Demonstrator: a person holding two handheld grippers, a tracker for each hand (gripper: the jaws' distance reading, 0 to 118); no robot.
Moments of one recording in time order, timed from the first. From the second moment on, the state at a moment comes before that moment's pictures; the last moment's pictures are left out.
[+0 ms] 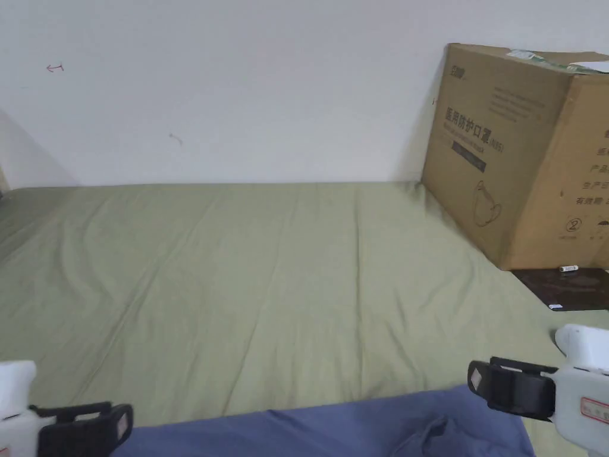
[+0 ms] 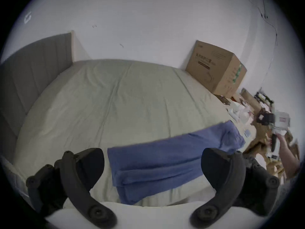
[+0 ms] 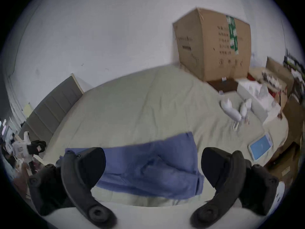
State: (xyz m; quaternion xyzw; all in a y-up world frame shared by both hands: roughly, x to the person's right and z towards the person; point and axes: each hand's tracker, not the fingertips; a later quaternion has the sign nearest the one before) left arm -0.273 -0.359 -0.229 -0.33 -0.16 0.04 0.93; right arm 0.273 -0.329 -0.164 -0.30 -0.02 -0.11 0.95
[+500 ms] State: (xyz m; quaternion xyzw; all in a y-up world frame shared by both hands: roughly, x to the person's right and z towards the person) left arm -0.275 -0.354 -0.240 -0.36 -0.14 0.06 0.92; right arm 0.225 -0.331 -0.183 -0.28 0.02 -0.10 0.95
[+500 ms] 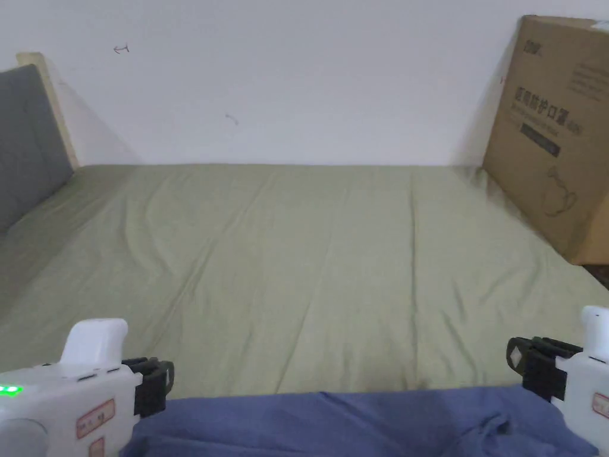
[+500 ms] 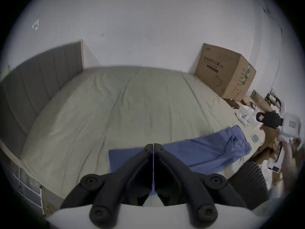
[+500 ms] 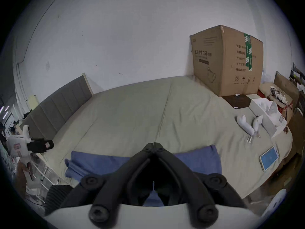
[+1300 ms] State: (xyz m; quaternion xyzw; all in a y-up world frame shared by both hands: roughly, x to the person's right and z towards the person) left arm -0.337 -0.563 -0.312 -0.42 -0.36 0.55 0.63; right arm 0.192 -0.342 -0.210 -0.38 0.03 -0.08 0.92
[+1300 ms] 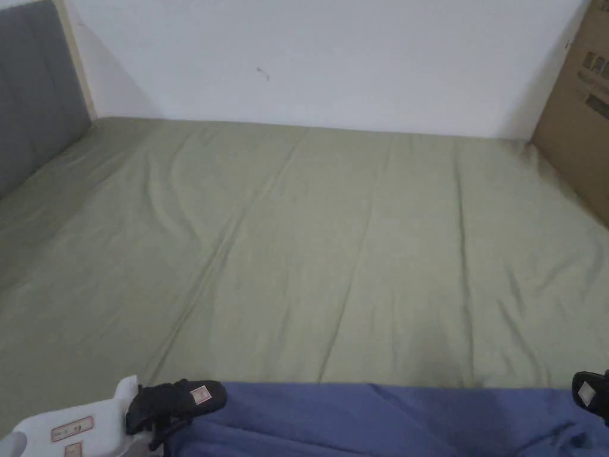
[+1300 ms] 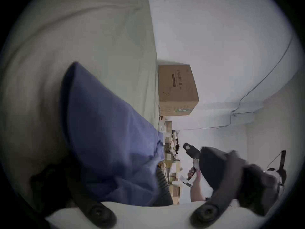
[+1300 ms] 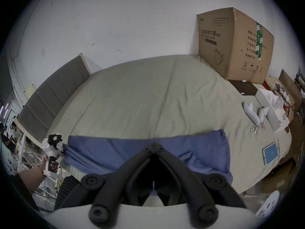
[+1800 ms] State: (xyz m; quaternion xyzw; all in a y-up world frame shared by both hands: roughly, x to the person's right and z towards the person) left arm -0.335 -0.416 -0.276 -0.44 0.01 -0.03 0.90; right arm 0.186 -0.330 -0.211 -0.38 0.09 -0.09 0.92
